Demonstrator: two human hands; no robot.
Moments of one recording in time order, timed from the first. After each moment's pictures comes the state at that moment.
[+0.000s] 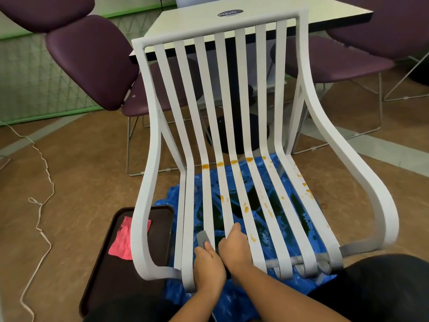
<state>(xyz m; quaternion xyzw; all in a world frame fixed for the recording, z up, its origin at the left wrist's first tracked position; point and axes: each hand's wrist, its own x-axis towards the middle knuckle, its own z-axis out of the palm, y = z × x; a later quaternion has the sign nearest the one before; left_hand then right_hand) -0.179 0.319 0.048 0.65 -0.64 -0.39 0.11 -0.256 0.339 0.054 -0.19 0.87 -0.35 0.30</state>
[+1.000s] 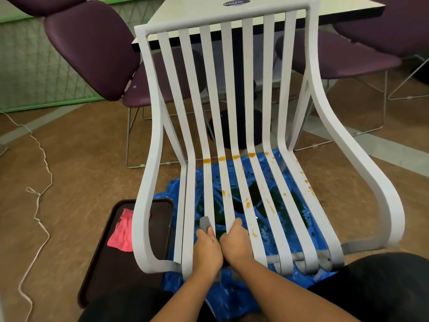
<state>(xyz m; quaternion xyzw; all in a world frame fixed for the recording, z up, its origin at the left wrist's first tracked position) -0.186 0.298 0.051 0.60 -0.68 -0.41 0.08 -0.259 0.337 0.052 -0.19 0.86 -0.34 0.32</state>
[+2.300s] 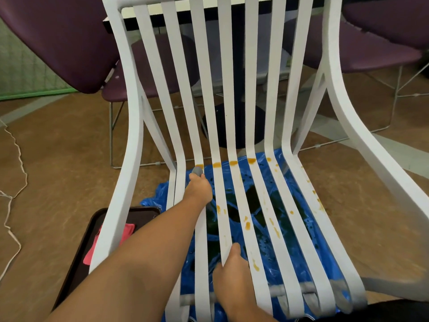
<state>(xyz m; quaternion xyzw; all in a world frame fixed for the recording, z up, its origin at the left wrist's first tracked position) -0.339 0.118 0.046 0.58 -0.75 -0.31 -0.04 -0.260 0.332 0.052 -0.17 0.89 -0.29 0.31</state>
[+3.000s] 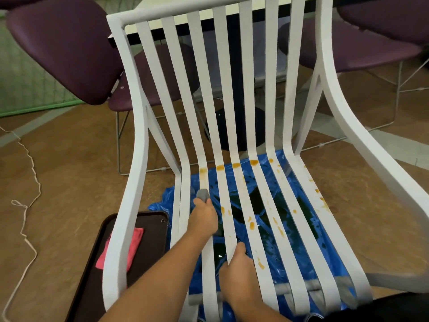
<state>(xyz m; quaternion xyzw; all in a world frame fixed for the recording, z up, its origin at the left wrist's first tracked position) -0.282 0.175 0.050 0.53 -0.80 -0.30 -0.02 -0.259 0.332 0.066 -0.17 0.89 -0.28 0.32</state>
